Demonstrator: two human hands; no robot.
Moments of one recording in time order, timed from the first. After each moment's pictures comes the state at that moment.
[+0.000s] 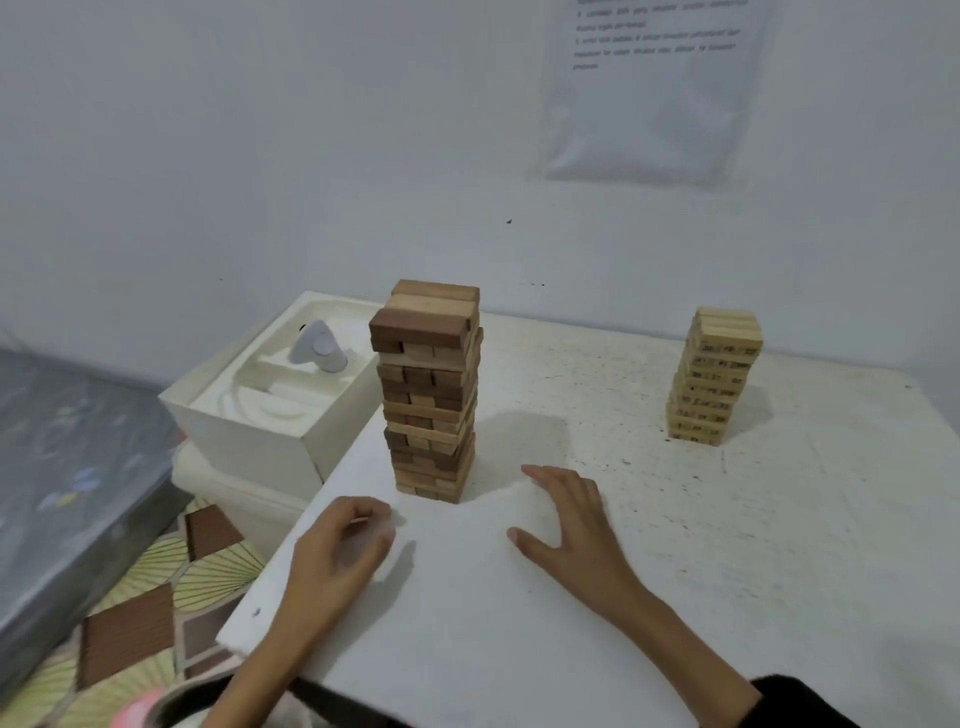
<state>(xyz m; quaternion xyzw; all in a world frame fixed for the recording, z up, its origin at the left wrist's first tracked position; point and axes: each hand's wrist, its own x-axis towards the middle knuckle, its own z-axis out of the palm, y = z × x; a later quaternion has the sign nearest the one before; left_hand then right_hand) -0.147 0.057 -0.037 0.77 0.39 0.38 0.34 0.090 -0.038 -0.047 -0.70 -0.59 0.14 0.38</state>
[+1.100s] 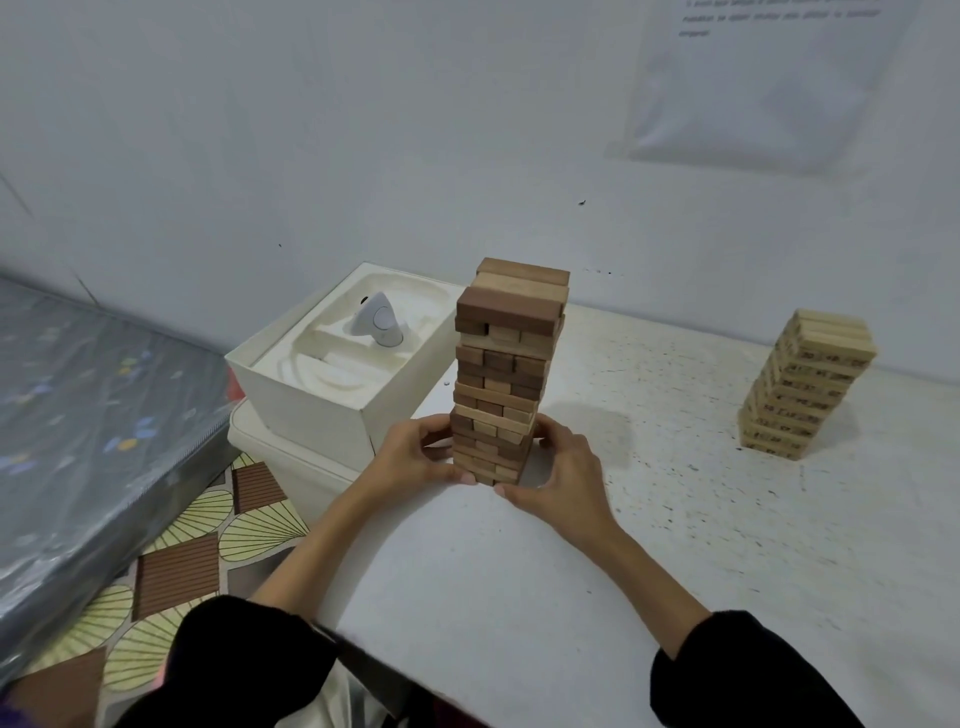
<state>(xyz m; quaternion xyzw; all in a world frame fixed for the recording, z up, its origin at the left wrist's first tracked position) -0.113 0.139 -0.027 0.76 0.31 0.28 0.50 0.057 0.039 -0.043 -0.73 -0.54 0.14 0.39</state>
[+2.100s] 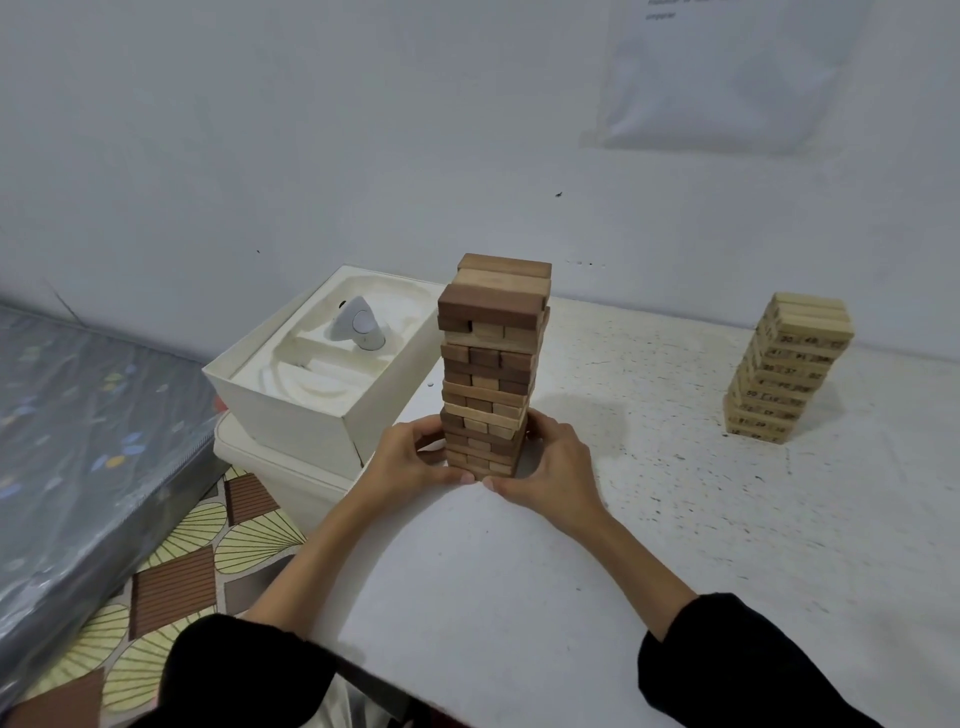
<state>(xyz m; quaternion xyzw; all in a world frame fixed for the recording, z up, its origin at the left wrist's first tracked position) -0.104 0.131 -0.024 0.75 0.31 0.28 0.51 0.060 0.040 -0.031 -0.73 -0.53 0.17 0.40</state>
